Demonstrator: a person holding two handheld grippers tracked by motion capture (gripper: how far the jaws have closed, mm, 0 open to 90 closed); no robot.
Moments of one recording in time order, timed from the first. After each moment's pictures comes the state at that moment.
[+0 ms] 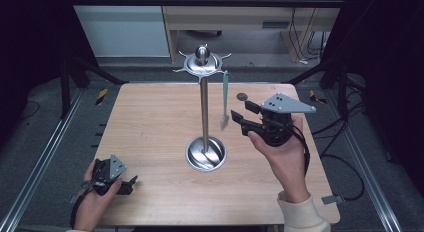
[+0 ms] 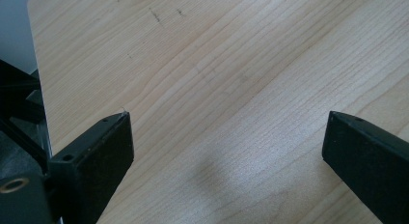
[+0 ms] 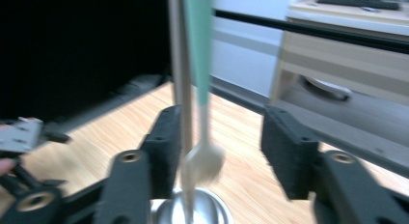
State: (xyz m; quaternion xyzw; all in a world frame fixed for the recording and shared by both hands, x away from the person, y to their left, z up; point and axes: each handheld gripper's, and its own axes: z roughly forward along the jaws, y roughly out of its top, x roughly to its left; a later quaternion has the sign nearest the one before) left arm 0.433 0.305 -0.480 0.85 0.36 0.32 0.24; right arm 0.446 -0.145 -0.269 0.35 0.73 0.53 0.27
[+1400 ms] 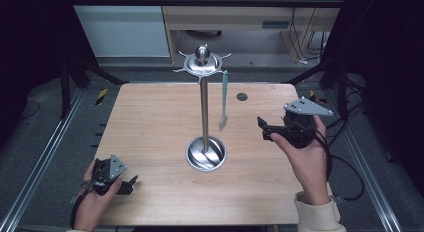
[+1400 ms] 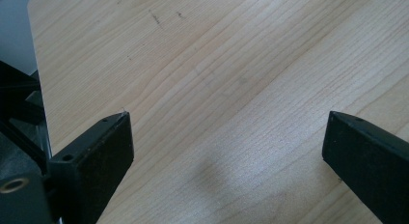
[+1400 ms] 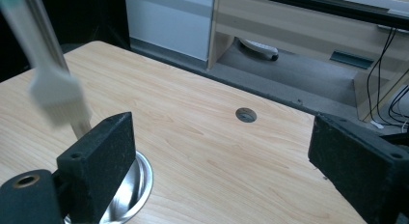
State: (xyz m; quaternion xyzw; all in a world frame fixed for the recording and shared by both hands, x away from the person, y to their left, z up) left arm 0.433 0.305 -0.479 0.85 0.36 0.31 0.24; right arm 0.461 -0.201 -0.298 0.43 0.71 0.44 0.33
